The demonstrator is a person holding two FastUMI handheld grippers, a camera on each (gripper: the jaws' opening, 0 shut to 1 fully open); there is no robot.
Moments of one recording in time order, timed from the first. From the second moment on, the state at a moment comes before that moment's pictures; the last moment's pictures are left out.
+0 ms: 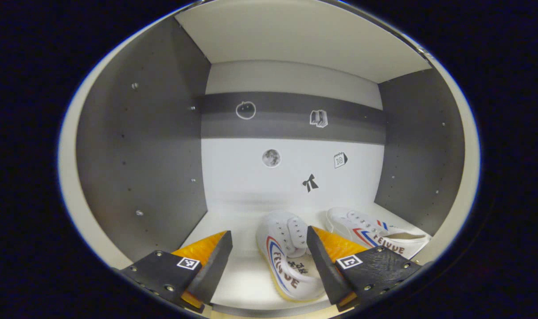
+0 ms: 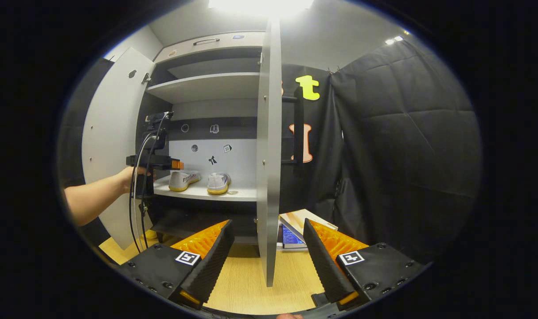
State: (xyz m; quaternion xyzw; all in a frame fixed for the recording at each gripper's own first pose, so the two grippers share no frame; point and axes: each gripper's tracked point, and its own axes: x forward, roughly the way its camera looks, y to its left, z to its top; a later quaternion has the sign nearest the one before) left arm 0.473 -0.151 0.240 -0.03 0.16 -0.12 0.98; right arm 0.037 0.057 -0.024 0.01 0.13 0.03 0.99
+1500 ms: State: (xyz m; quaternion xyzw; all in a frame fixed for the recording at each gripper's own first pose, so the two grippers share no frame) left arm 0.181 -0.055 0.401 -0.06 0.03 -0.14 0.99; right arm 0.040 0.051 0.043 0.02 0.06 0.07 1.00
